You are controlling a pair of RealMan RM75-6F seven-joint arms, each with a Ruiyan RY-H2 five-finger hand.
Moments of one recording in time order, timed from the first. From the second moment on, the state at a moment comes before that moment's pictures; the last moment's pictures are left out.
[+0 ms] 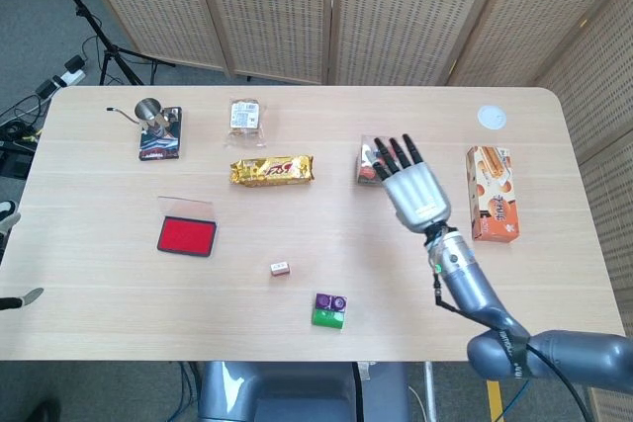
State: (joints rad) left arm -0.11 -0.93 -0.07 -1.71 1.33 1.29 -0.20; right arm 0.94 -1.26 0.04 -1.73 -0.95 1.25 -0.74
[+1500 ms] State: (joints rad) left arm -0.49 -1.15 -0.17 -2.09 1.19 1.07 0.44; right arm 0.19 -1.14 0.04 -1.40 -1.49 1.71 0.42
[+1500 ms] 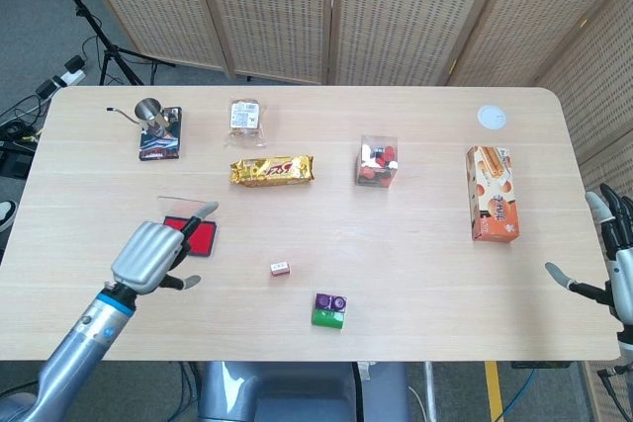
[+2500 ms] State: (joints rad) left arm -0.86 -1.65 -0.28 -1.87 0.49 1.19 0.71; right arm 0.18 -1.13 0.08 -1.43 -1.53 1.62 0.38
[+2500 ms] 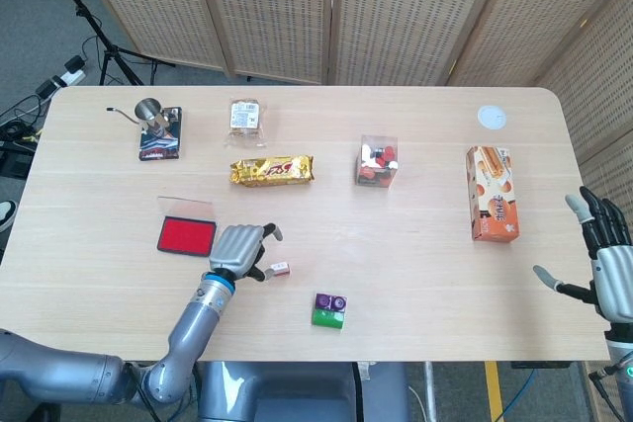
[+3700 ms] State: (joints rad) left arm -0.87 -1.84 -0.30 -1.72 0.37 1.29 0.71; right arm 0.16 -1.12 0.10 -1.45 -1.55 1.58 0.37
